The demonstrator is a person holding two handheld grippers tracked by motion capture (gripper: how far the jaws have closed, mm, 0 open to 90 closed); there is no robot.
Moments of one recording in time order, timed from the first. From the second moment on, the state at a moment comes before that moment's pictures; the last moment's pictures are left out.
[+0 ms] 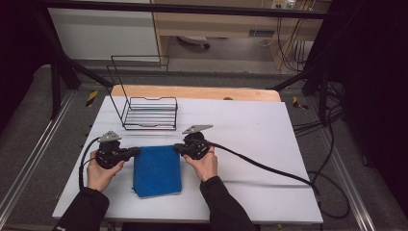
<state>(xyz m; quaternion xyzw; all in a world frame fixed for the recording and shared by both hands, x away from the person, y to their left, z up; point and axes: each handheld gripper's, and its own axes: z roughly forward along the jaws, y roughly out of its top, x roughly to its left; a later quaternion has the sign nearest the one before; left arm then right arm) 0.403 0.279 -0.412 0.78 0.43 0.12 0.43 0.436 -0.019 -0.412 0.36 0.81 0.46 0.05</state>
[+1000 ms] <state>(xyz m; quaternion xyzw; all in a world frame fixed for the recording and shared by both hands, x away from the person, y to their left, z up) 0.378 0.274 -0.360 0.75 0.40 0.19 0.49 0.414 -0.036 -0.361 0.31 0.78 0.54 0.12</state>
